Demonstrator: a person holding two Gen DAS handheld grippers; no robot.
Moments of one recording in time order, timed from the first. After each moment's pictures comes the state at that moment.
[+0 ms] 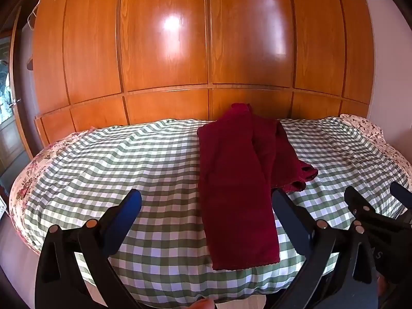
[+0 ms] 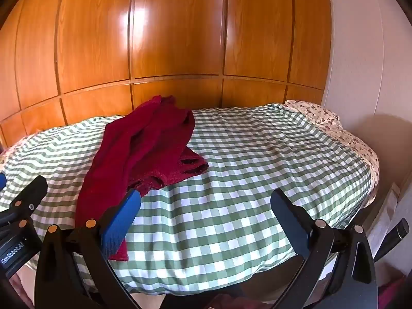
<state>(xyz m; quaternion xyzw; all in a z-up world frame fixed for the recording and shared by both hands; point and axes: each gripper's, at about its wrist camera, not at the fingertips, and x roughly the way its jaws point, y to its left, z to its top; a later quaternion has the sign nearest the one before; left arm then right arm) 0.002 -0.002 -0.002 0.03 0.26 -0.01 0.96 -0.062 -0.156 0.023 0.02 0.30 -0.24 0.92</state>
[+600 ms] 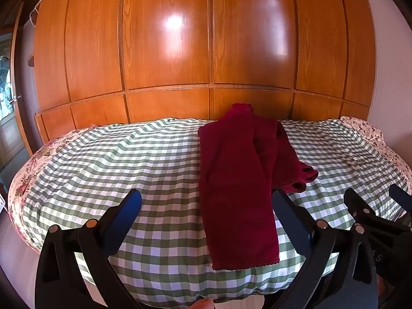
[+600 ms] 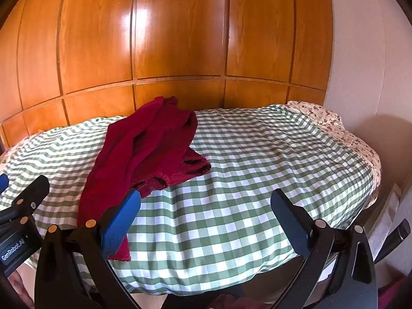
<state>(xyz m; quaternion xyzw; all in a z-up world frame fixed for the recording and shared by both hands) 0.004 0.001 0.000 0.01 0.26 -0.01 0.96 -0.060 -0.156 0.022 0.03 0.30 -0.23 0.92</state>
